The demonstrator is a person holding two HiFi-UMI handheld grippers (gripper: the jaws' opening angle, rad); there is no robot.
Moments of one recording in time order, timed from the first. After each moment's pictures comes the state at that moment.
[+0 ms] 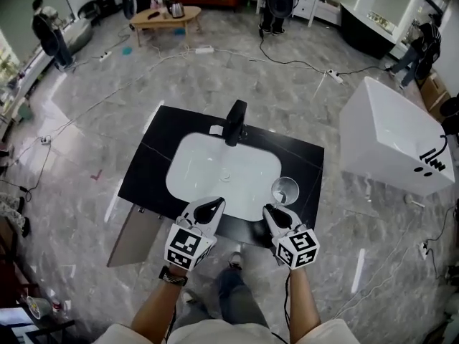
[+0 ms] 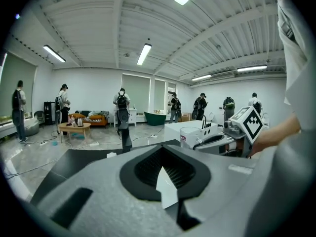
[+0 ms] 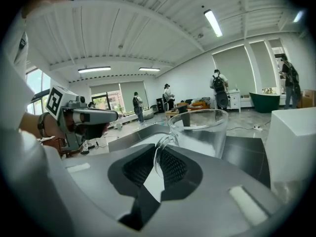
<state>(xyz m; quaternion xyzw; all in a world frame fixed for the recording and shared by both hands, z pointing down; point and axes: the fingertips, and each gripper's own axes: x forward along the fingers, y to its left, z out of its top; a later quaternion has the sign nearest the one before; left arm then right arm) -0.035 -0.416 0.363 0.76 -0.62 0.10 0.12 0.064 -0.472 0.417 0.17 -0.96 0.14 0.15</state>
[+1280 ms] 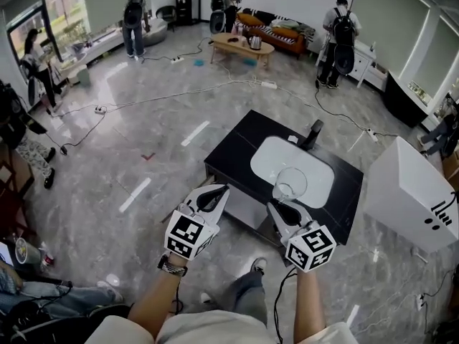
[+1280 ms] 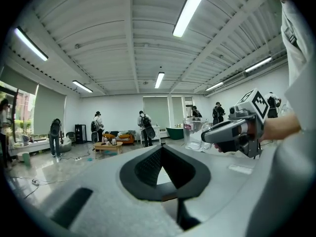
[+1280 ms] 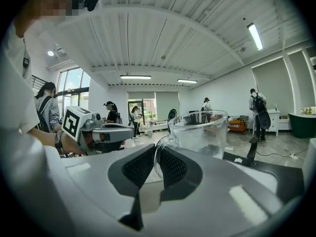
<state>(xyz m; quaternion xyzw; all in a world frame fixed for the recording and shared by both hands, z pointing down) -0.132 -0.069 0.241 0.68 -0.73 0.07 0.02 -0.045 -0.127 0.248 0.00 -1.00 0.04 0.09</state>
